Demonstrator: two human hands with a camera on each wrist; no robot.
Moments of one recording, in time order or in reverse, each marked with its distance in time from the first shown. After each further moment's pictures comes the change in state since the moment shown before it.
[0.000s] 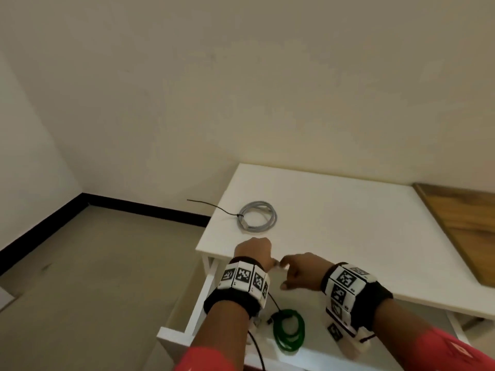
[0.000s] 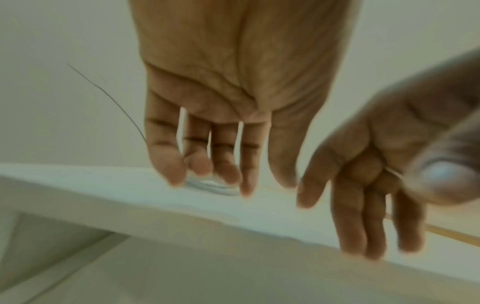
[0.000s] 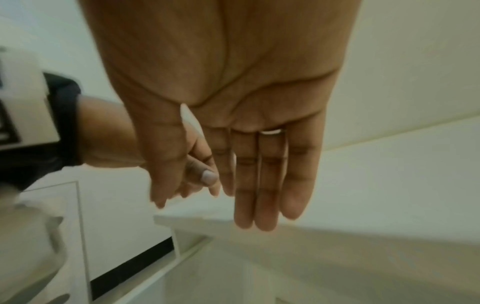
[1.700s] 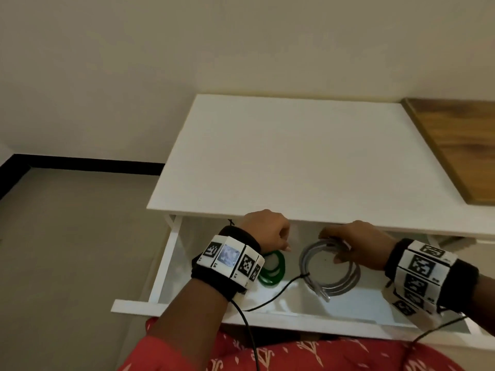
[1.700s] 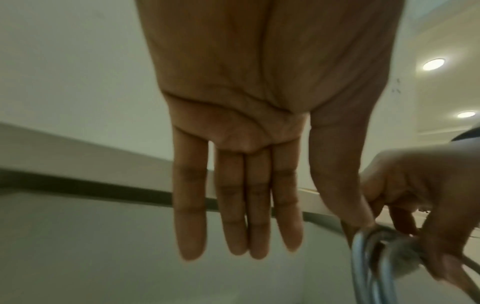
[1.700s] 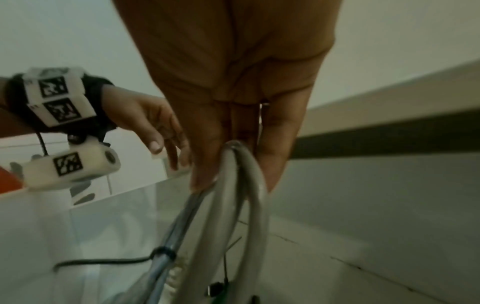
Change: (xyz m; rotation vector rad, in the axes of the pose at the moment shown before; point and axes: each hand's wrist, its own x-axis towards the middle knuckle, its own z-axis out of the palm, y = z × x) left_hand 0.010 0.041 0.051 0.058 -0.291 0.473; right_hand -0.044 0.122 0.042 -0.076 0.050 0.044
